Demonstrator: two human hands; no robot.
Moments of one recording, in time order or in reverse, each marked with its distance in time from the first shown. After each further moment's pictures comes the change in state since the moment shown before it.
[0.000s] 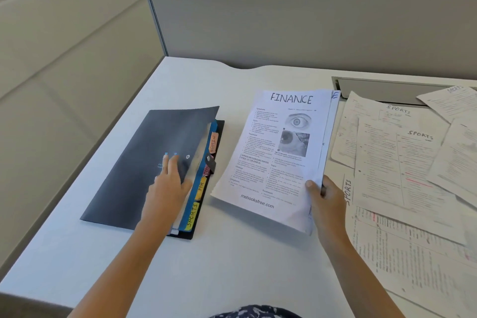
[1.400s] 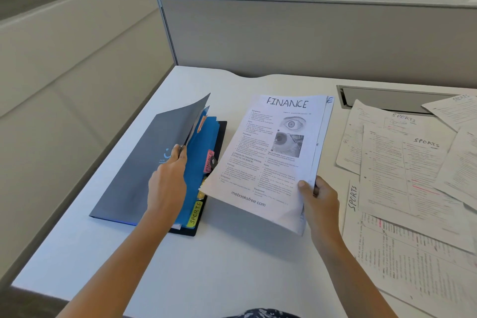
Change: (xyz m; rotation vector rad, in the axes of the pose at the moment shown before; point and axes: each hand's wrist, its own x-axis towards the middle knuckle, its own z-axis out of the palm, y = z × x) left_hand 0.001 0.001 -0.026 0.057 0.208 0.080; right_hand -0.017 -0.029 0.017 0.082 -0.027 0.047
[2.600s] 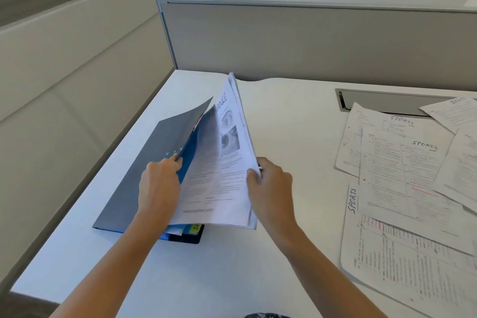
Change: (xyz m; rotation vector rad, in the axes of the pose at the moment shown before) left_hand 0.005 -0.002 -0.024 0.119 -0.012 -0.024; right_hand -0.038 -0.071 0.059 -0.325 -0.208 -0.359
